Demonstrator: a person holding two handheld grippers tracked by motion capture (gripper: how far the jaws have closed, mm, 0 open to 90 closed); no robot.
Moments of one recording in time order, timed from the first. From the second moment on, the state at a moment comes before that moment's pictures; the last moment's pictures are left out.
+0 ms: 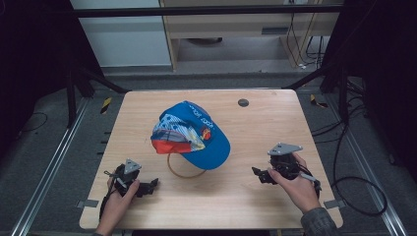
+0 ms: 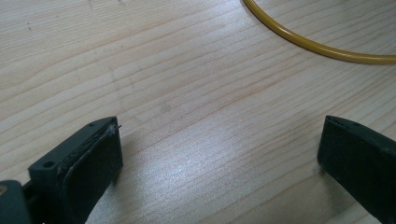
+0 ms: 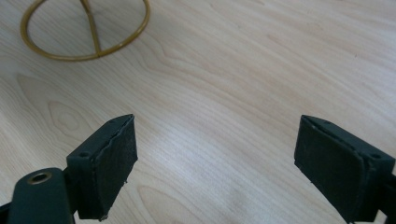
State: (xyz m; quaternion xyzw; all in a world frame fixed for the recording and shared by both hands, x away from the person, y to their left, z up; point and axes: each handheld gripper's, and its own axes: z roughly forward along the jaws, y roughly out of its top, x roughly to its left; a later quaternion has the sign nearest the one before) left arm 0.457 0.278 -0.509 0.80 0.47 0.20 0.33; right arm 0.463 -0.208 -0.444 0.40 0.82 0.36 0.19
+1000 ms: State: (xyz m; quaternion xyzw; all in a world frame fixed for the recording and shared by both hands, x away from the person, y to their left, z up) left arm 0.457 0.278 -0.509 0.80 0.47 0.20 0.33; right arm 0.466 -0.207 -0.495 0.45 0.80 0.35 0.18
